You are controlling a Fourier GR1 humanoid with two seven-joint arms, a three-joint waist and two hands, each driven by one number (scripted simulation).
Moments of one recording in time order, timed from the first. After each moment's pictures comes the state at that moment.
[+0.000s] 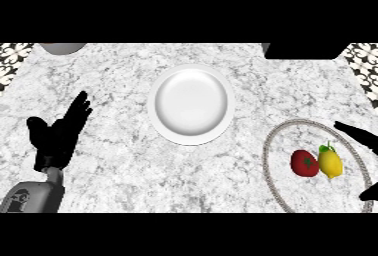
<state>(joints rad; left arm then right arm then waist) -0.15 0.31 -0.03 -1.43 0.14 0.10 0.16 -0.18 -0.77 0.13 -0.96 0.47 0.21 -0.58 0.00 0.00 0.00</state>
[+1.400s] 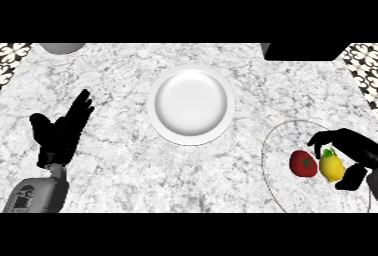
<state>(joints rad) -0.17 0.23 0.05 -1.40 0.06 0.03 0.16 -0.32 -0.60 0.13 -0.83 0.83 0.21 -0.60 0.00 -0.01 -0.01</state>
